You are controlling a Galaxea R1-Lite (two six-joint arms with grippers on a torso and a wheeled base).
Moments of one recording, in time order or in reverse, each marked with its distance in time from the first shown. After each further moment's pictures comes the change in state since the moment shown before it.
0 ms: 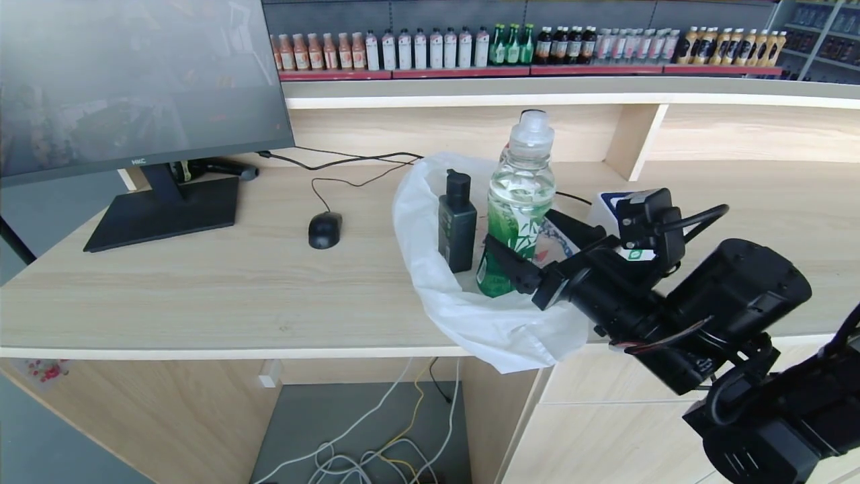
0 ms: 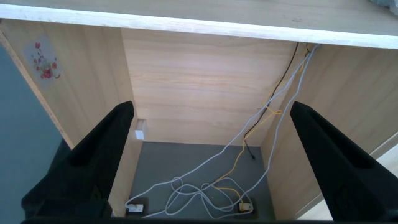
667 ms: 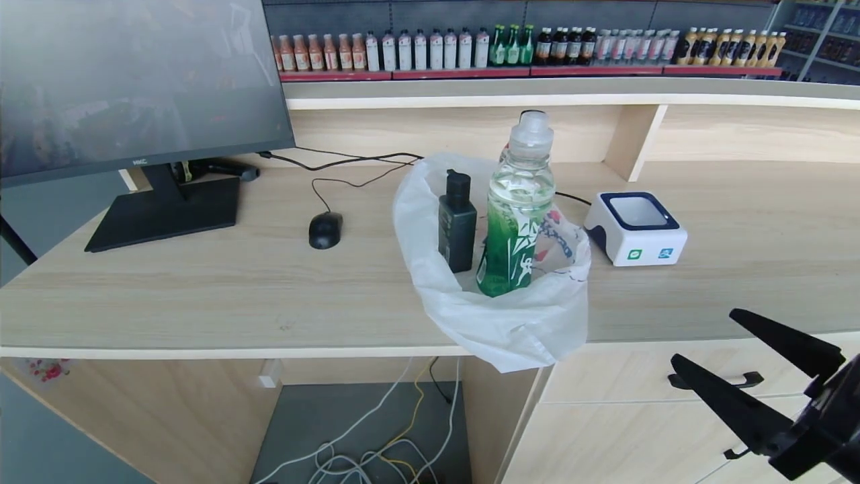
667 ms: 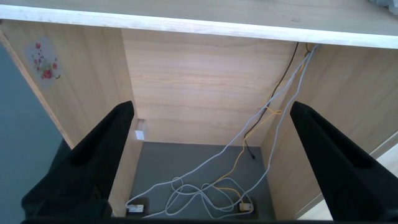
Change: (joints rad) left arm 0.000 0.000 0.000 0.000 0.000 0.002; right arm -0.124 -0.744 0.581 0.383 0.001 0.012
